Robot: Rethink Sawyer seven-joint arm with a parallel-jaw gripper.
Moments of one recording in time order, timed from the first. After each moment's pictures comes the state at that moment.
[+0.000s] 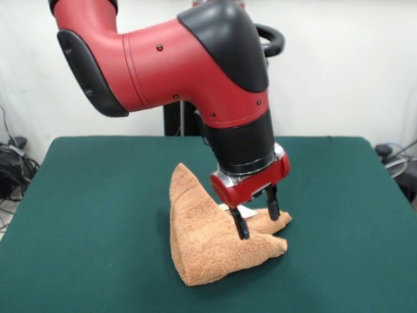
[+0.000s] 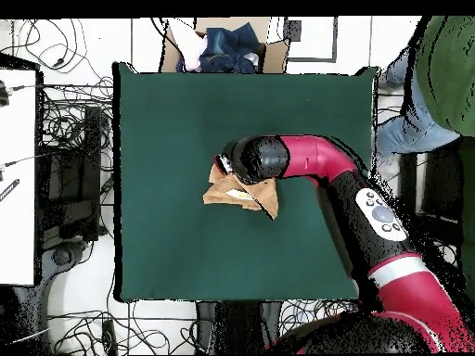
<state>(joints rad) -0.68 -0.49 0.67 1.56 -0.46 0.71 1.23</state>
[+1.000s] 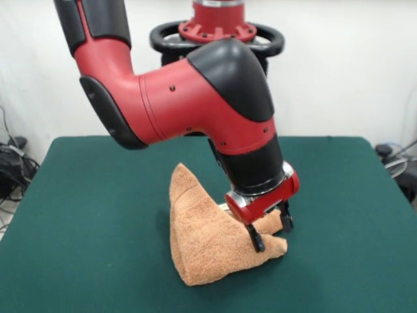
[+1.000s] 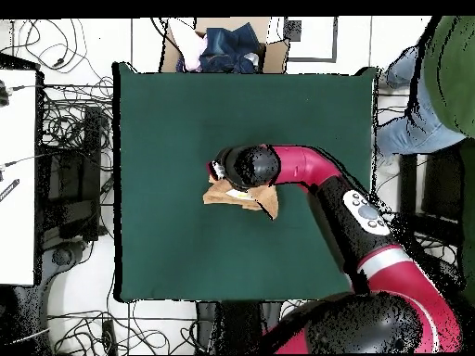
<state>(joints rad) -0.68 -0.38 0.67 1.57 -0.46 0.64 1.23</state>
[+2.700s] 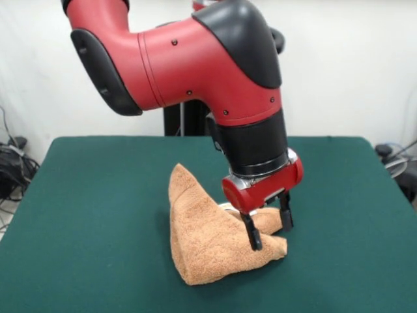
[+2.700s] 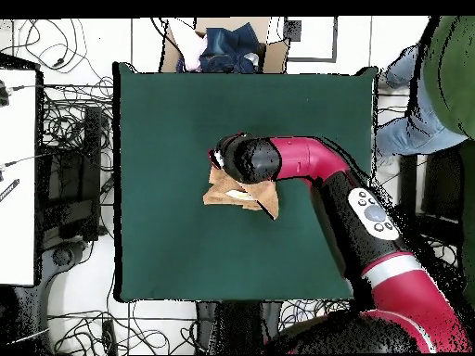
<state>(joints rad) -0.65 -0.50 0.66 1.57 -0.46 0.58 1.23</state>
